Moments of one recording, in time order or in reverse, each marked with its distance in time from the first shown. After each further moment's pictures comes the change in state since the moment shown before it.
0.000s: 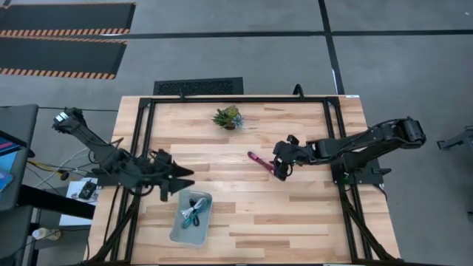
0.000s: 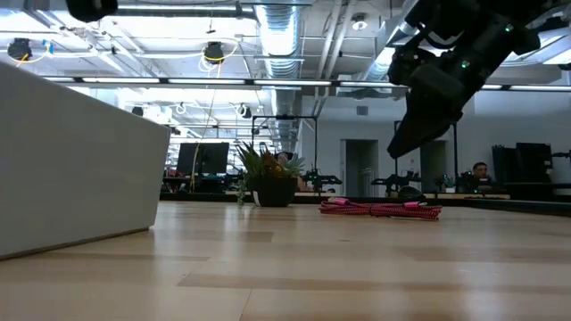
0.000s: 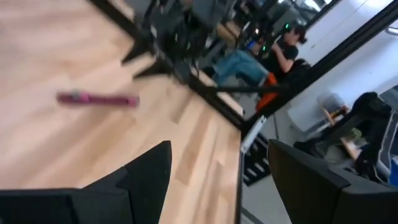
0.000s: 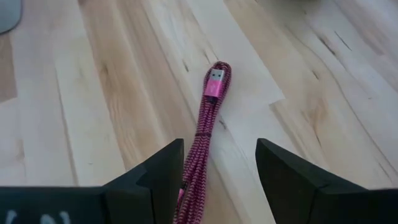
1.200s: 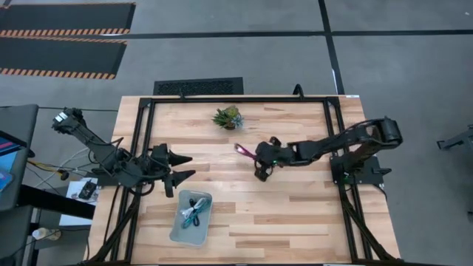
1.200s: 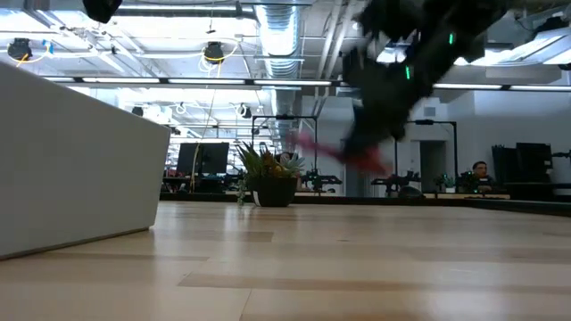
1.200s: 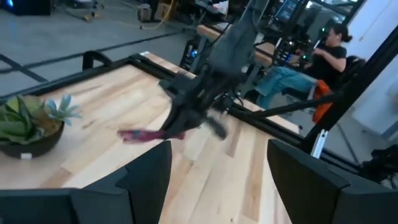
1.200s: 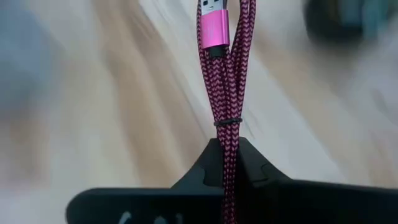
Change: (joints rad) left arm 0.013 -0.007 0.000 -0.009 -0.202 0.296; right arm -0.004 0.298 0.179 0.158 -0.003 0.029
